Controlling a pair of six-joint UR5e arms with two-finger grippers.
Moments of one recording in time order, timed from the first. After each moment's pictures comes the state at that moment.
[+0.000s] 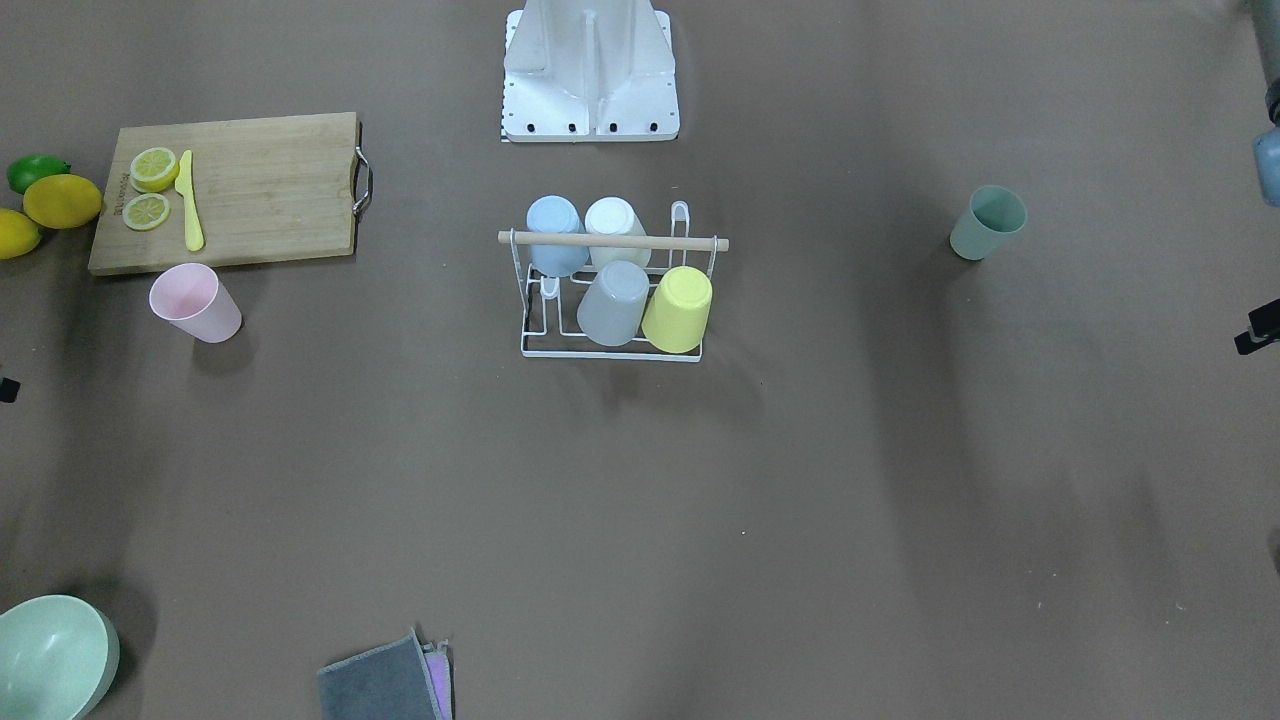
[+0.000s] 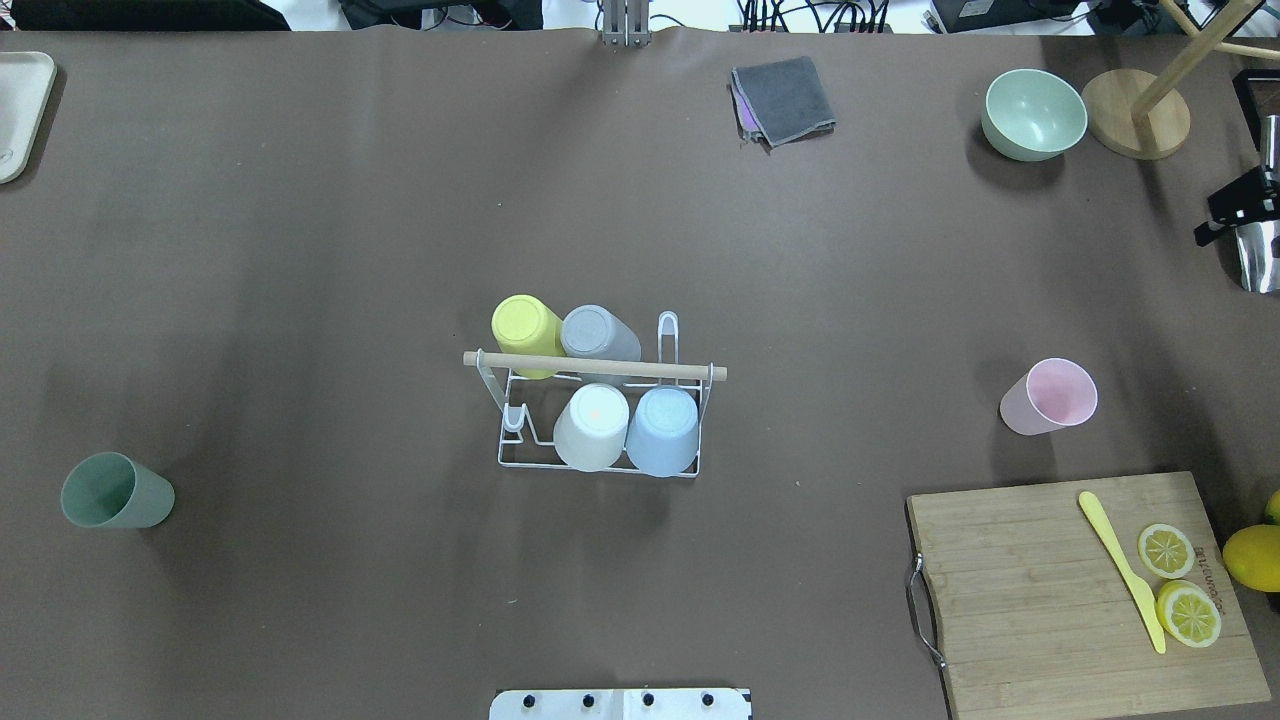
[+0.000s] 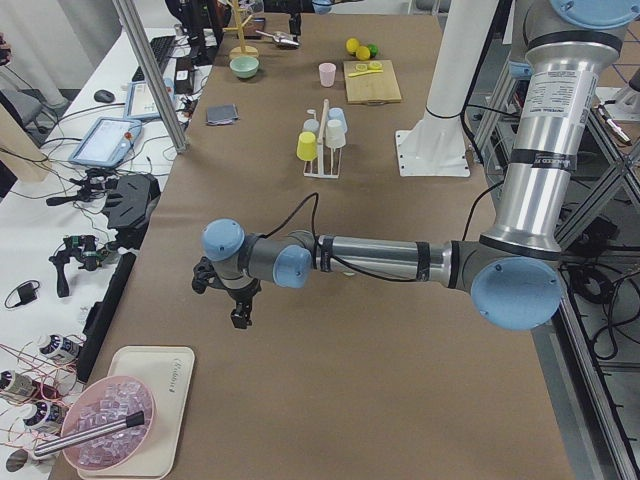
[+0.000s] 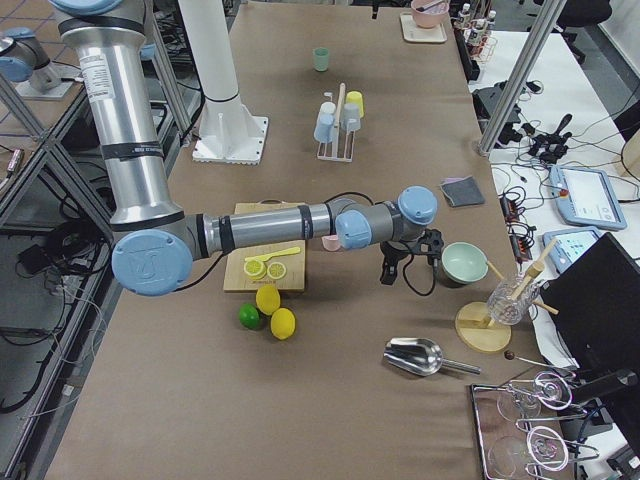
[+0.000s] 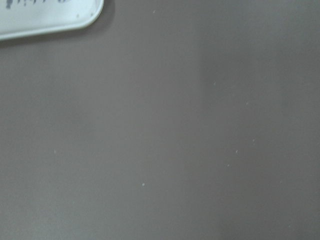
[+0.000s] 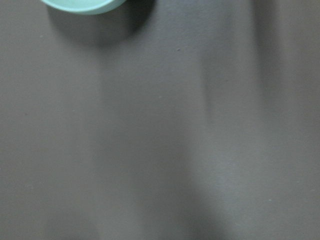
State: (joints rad) left arm -1.40 -1.77 -1.43 -1.72 -2.36 -0.15; right arm 1.26 -1.36 1.52 -1.47 2.45 0.49
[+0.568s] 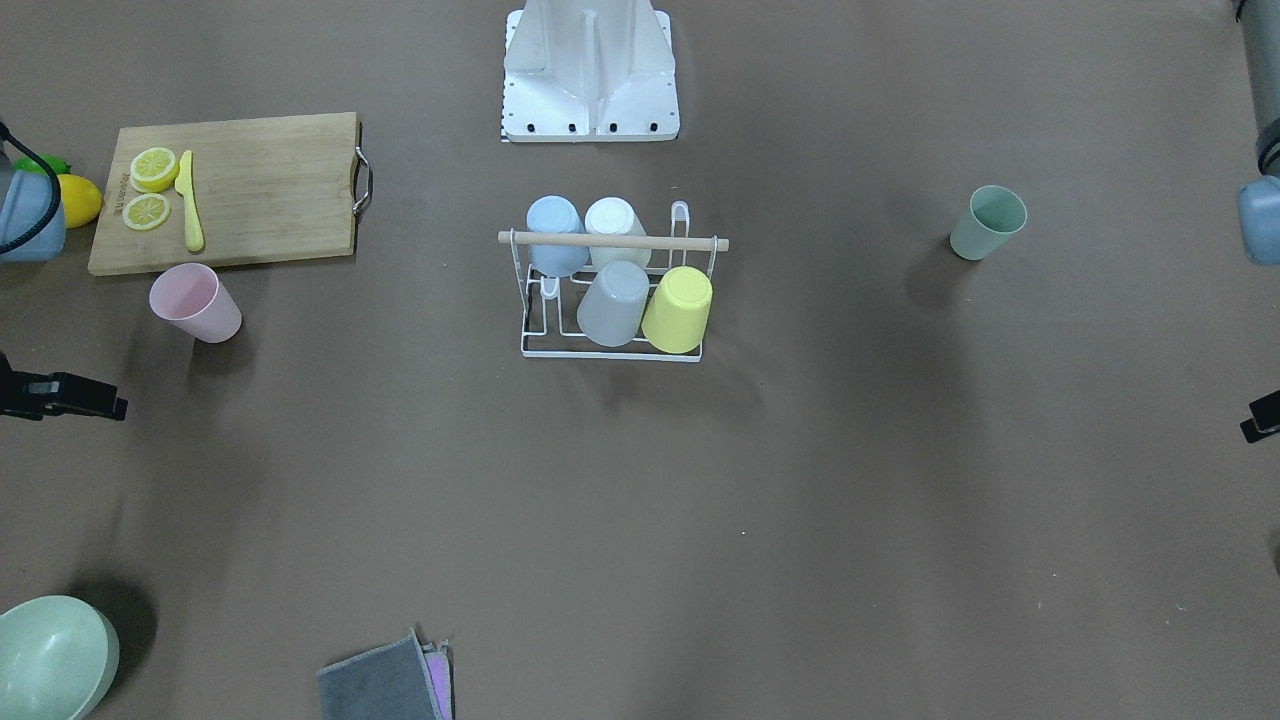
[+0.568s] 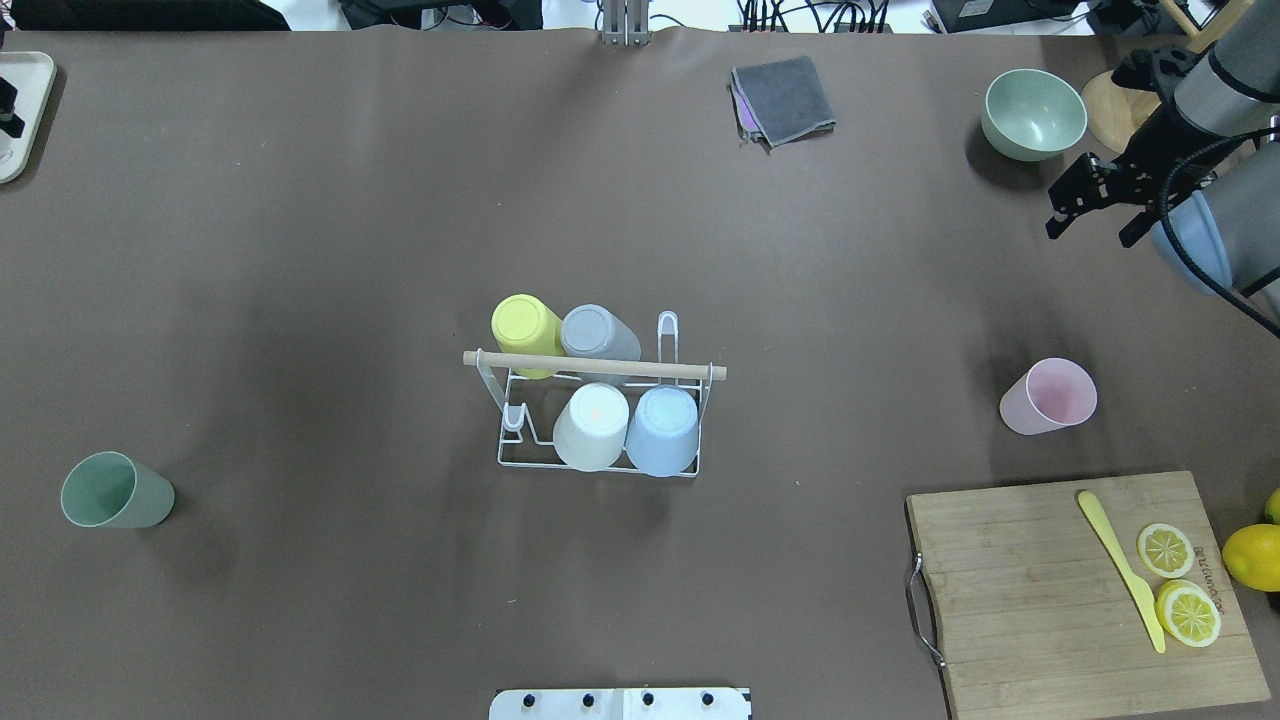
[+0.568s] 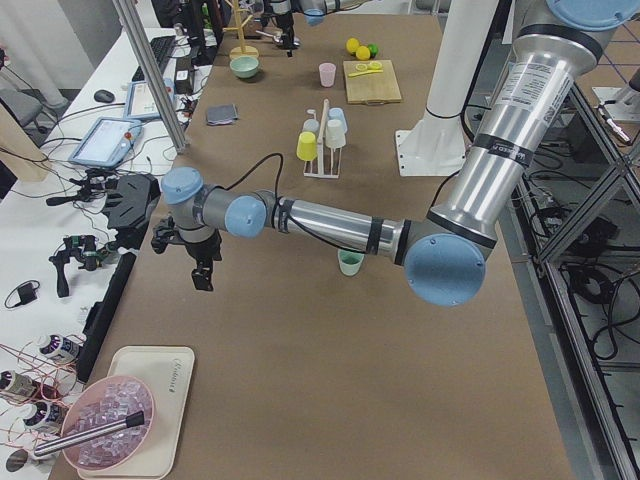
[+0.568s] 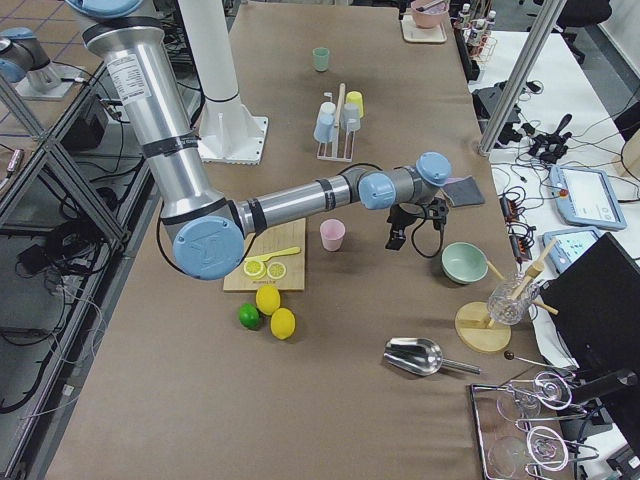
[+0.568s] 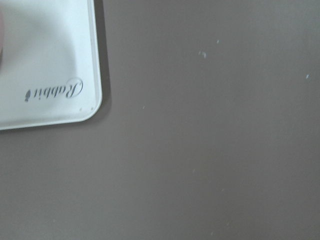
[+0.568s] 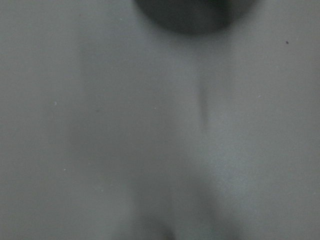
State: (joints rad) left arm -1.37 -2.01 -1.34 -1.59 -2.26 -0.30; right arm 1.17 -1.21 1.50 -1.63 2.43 0.51
